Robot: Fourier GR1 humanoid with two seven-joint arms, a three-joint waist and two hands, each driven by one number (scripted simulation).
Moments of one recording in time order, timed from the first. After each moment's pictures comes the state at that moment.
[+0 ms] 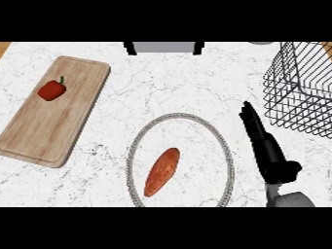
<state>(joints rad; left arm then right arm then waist) 0.06 0.59 0.00 -1.31 0.42 0.42 0.18 -0.06 -0.18 0.22 -1.43 -0.10 -0.13 -0.20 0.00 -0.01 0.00</state>
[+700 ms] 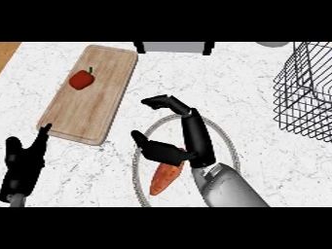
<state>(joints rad) 0.02 0.51 -0.21 -1.36 0.34 0.25 0.16 -0.45 -0.01 0.57 -1.44 -0.02 -0.53 -0.04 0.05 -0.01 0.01</state>
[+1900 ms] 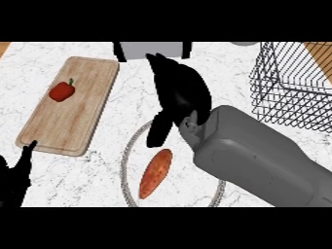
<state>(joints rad) 0.16 0.52 -0.16 -1.41 0.33 0.26 0.16 -1.03 -0.25 0.71 -1.44 0.21 0.00 1.08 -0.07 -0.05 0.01</state>
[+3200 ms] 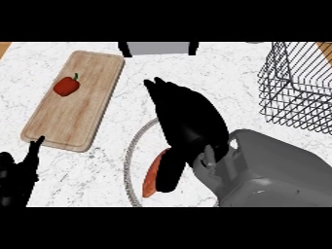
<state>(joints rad) 0.14 0.48 -0.16 -1.43 0.29 0.24 0.17 -1.02 -0.35 0.78 -1.70 0.01 0.08 1.24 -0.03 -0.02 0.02</state>
